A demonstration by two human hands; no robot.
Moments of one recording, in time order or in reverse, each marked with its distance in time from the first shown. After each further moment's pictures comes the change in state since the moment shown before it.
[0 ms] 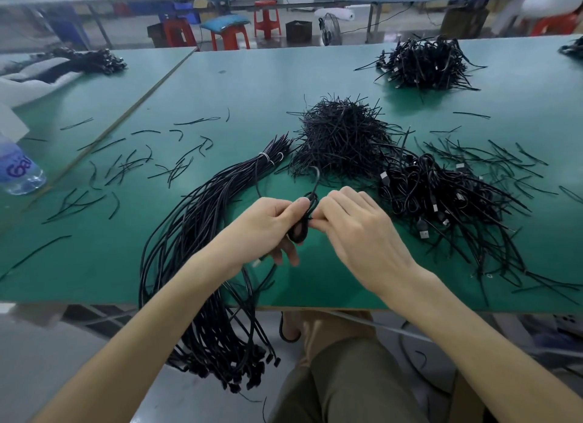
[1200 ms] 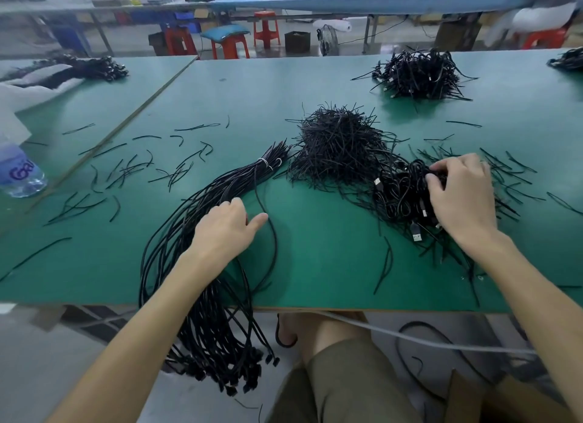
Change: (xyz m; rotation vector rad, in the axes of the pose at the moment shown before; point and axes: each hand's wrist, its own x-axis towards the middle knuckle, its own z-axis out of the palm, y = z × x) left_hand 0.034 -0.058 -0.038 0.924 0.401 -0.218; right_hand -0.014 0.137 -0.033 -0.180 -0.057 0.834
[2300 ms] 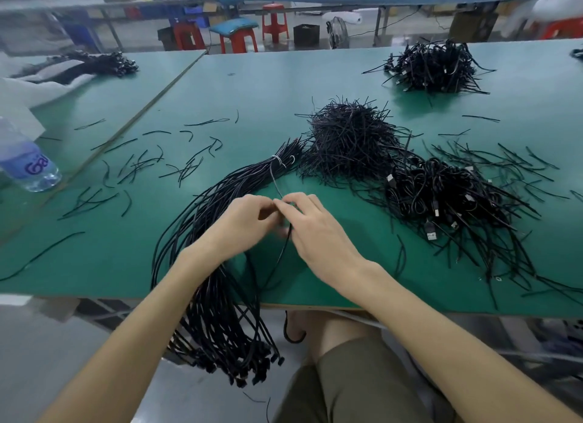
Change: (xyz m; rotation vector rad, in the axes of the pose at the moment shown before) left_hand -0.002 -0.001 -0.006 -0.437 -0.048 0.322; right_hand -0.095 -0.145 0.071 0.221 -0.378 -0.706
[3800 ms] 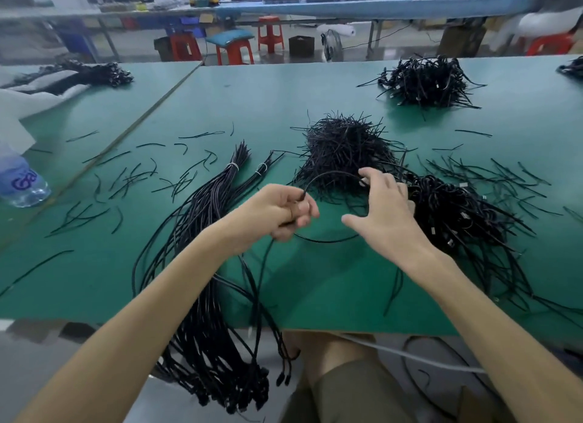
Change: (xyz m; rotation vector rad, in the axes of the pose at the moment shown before) left_hand 0.030 0.040 -0.012 -0.664 -0.378 0.089; right_hand 0.001 0.057 -0.071 0.080 0.127 0.556
